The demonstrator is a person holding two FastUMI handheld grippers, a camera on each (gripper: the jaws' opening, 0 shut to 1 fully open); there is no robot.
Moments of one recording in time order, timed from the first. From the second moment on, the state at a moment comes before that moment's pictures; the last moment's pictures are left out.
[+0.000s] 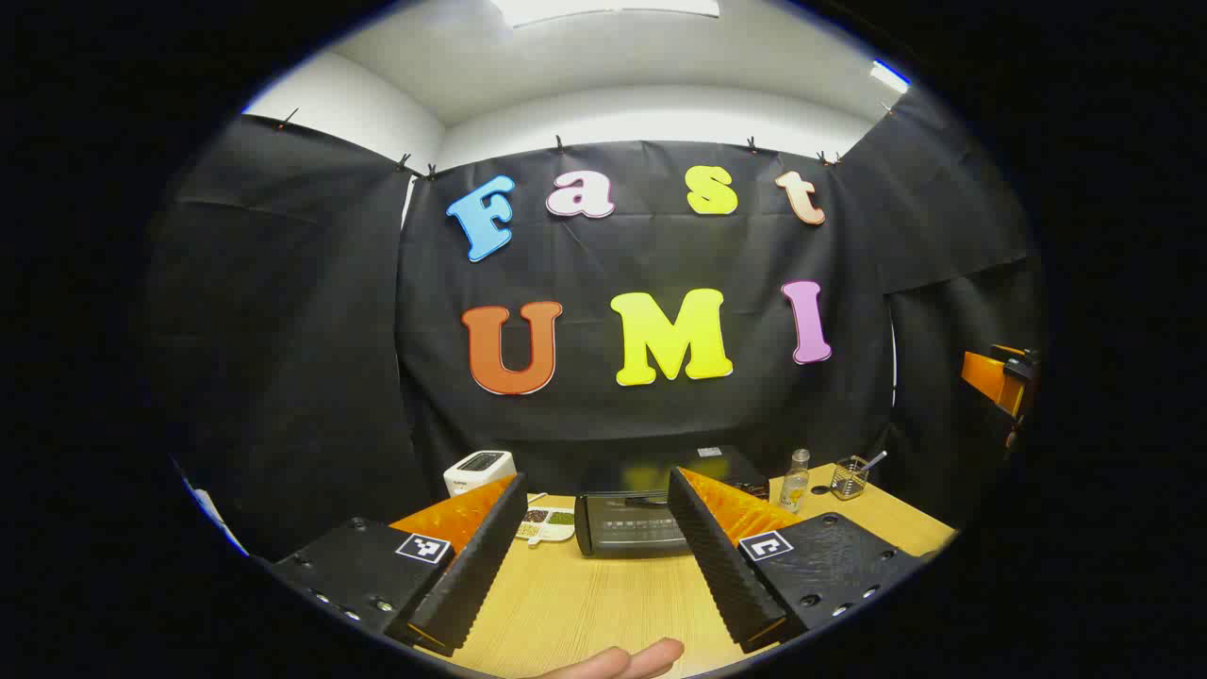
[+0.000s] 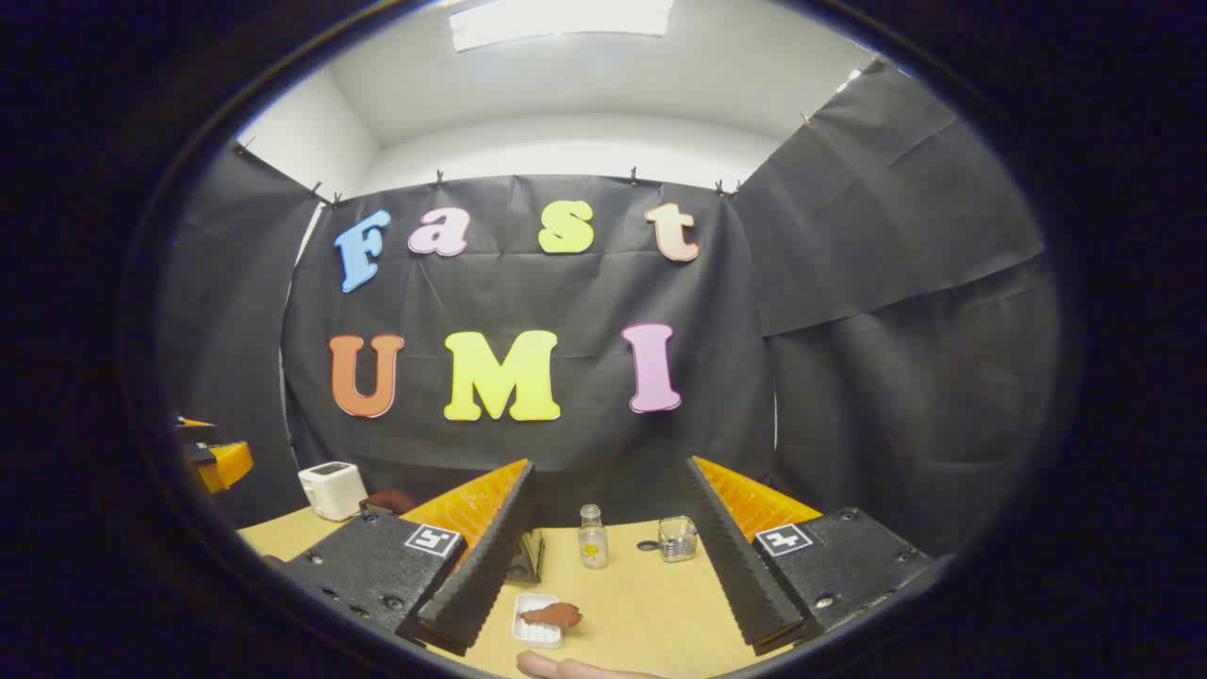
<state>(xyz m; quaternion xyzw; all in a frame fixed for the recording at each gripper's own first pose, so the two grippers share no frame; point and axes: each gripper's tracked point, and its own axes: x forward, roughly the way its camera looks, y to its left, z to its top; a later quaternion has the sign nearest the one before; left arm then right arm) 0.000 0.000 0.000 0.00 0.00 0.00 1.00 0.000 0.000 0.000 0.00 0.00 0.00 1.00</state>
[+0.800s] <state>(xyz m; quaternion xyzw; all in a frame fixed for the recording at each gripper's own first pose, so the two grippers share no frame) -0.002 0.014 0.011 -0.04 -0.01 -0.01 1.00 0.003 0.009 0.001 -0.01 0.00 0.03 1.00</state>
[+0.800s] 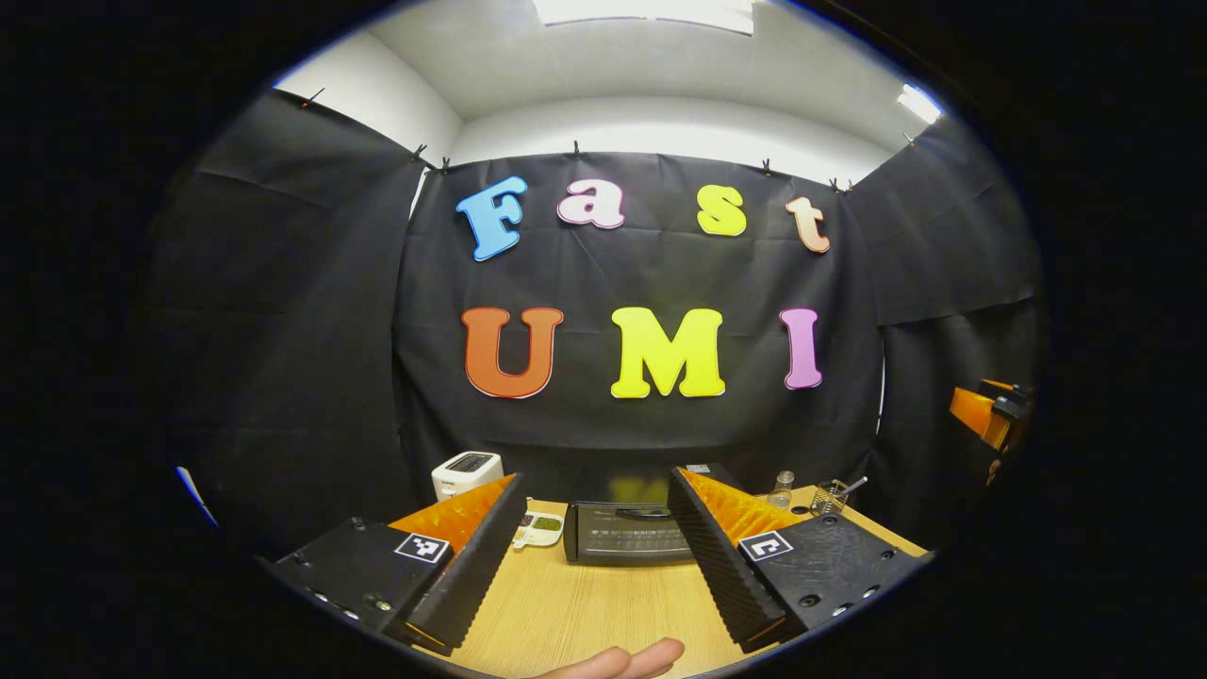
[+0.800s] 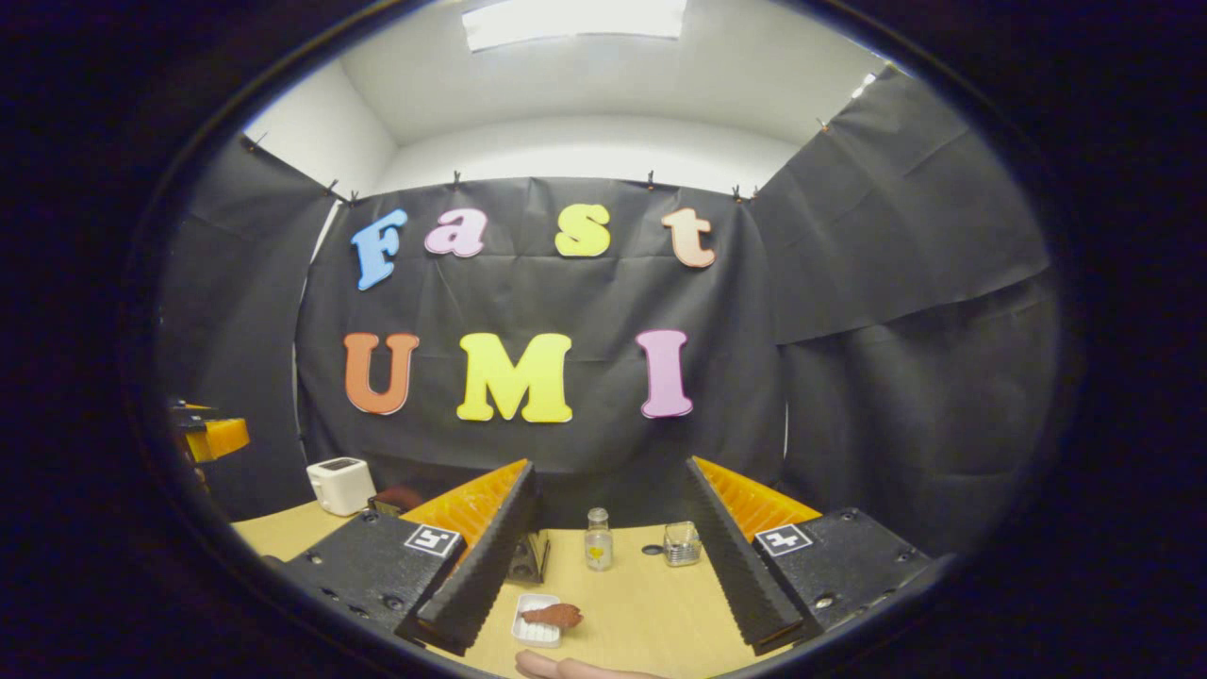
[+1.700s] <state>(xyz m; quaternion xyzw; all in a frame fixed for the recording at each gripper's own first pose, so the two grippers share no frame) 0.202 -0.092 -0.112 -0.03 0.13 -0.08 0.99 0.043 -0.038 -0.016 -0.04 -0.03 0.01 1.00</state>
